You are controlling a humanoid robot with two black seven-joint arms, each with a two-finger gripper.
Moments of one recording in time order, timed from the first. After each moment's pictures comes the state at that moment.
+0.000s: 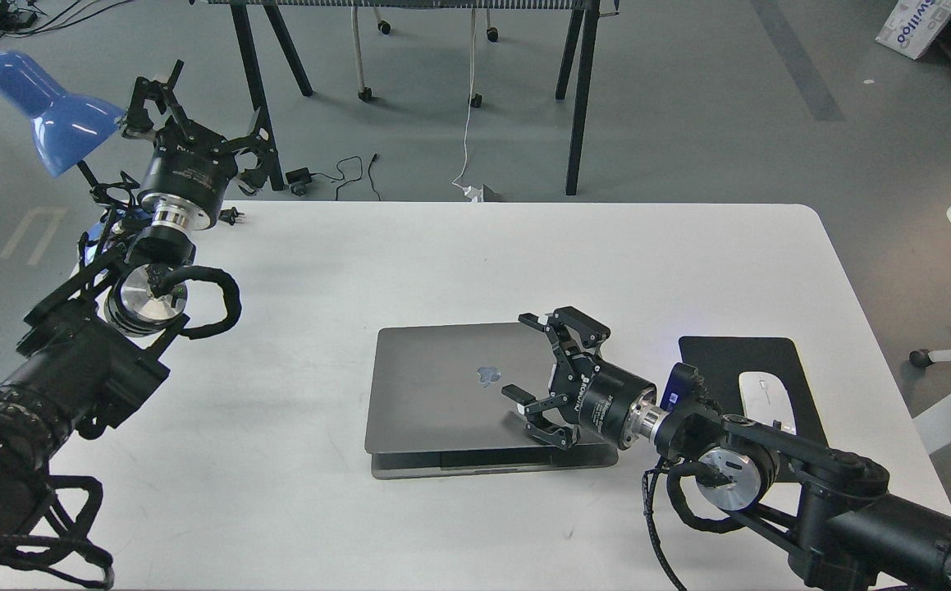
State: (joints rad) left arm -0.82 0.21 -0.80 -0.48 -0.16 -0.49 -0.43; right arm 0.53 -0.28 0.31 1.13 -0.16 0.23 0.20
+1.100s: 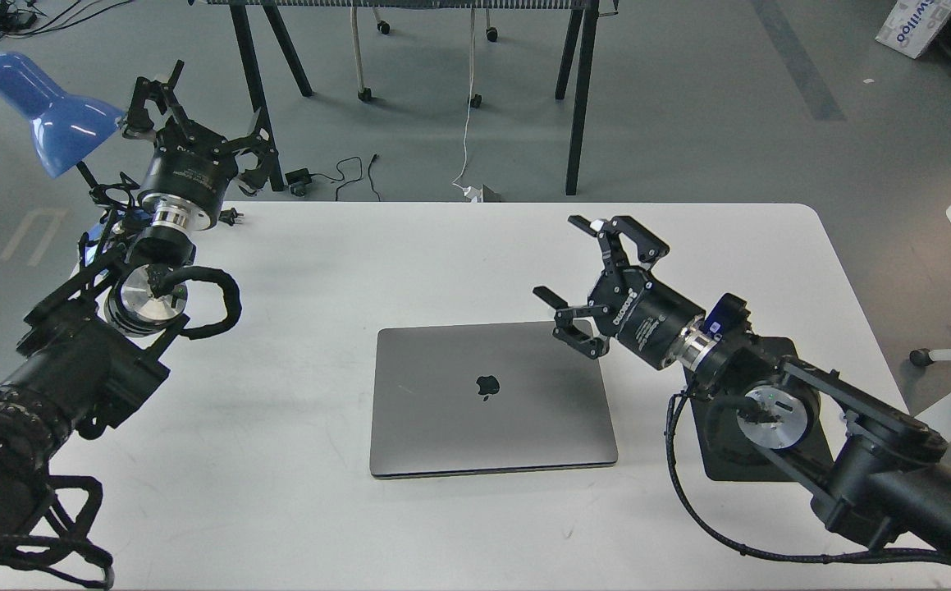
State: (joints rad) left arm -0.82 0.21 -0.80 -0.48 -0.16 -0.49 -0.43; right arm 0.56 -0.35 0.72 1.17 -0.18 0.34 0.19
